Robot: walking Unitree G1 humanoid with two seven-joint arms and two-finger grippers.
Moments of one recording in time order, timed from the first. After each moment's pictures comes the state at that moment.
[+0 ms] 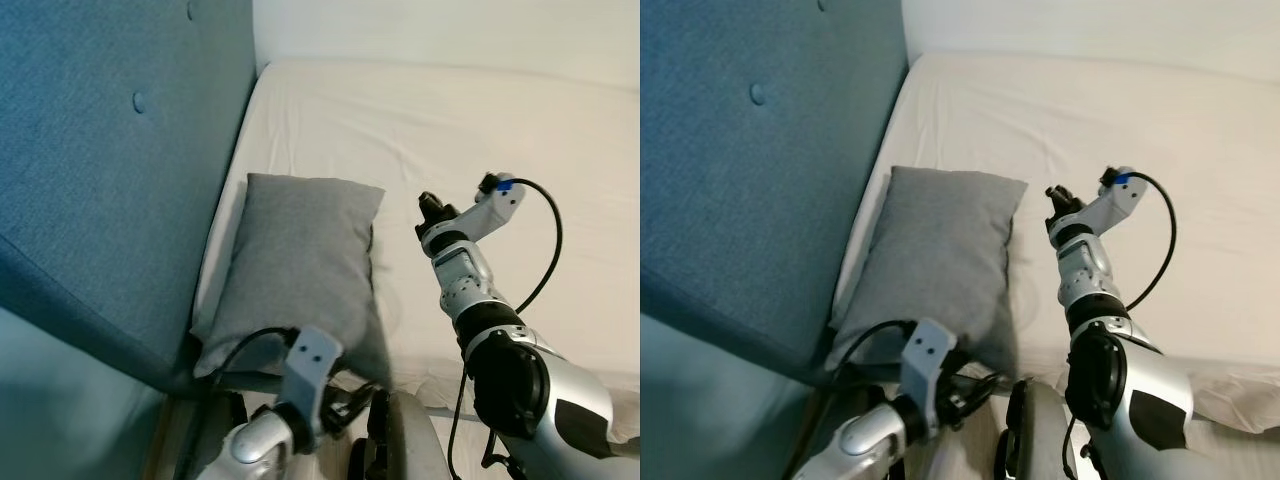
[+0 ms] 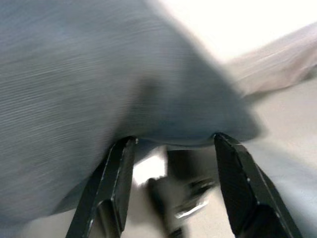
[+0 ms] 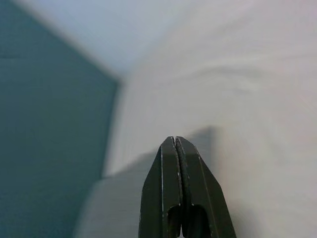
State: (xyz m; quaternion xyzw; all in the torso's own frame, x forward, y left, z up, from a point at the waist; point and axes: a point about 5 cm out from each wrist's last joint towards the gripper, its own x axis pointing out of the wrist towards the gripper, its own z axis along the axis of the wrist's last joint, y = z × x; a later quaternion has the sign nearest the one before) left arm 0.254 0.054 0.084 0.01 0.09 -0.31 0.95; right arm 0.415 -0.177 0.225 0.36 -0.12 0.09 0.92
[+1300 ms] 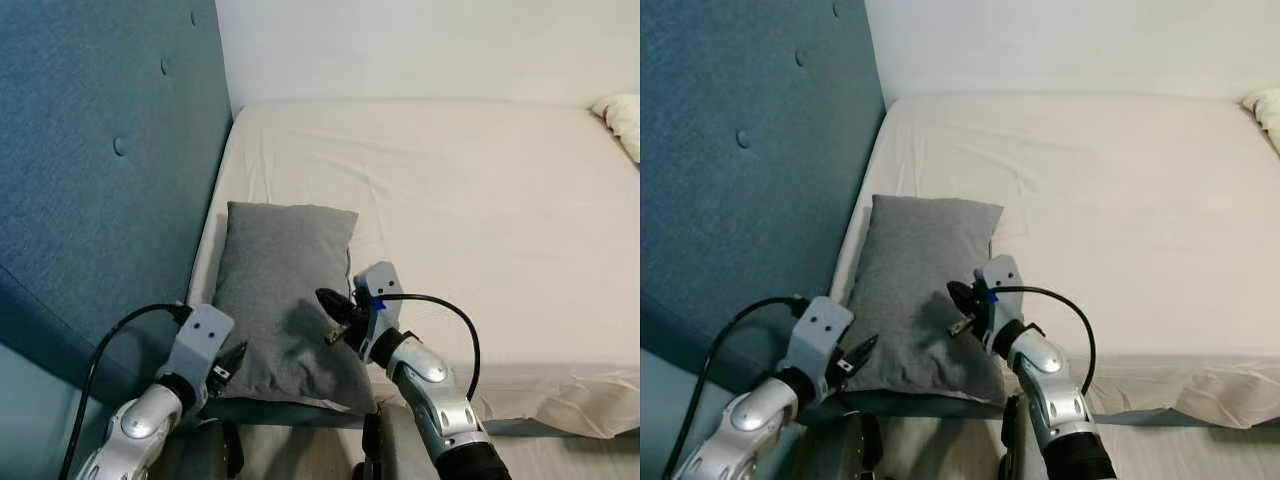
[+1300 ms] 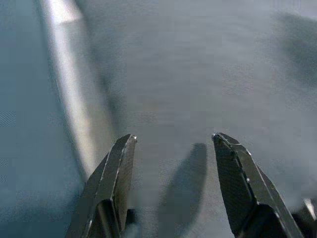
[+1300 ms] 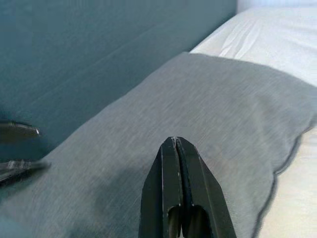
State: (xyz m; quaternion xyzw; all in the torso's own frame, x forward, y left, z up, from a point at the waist) left arm 0.277 0.177 0.109 0.10 0.04 -0.15 0.98; right arm 0.321 -0.096 0.133 -0.01 -0.03 0.31 0.95
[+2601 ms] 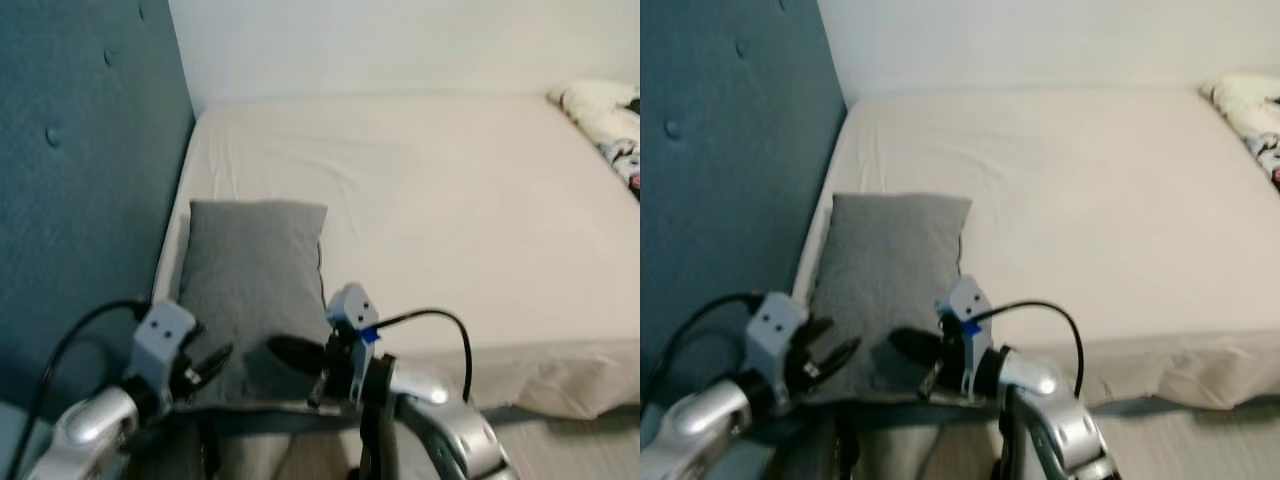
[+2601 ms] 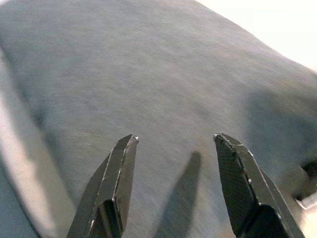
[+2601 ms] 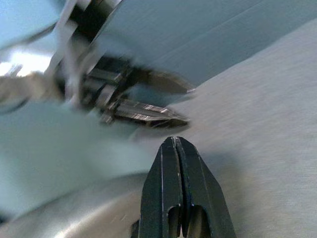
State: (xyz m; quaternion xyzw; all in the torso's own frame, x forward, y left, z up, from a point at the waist) left arm 0.246 0.211 0.134 0.13 0.05 -0.30 0.94; right arm 0.258 -0.060 0.148 -0.02 0.06 0.58 0.81
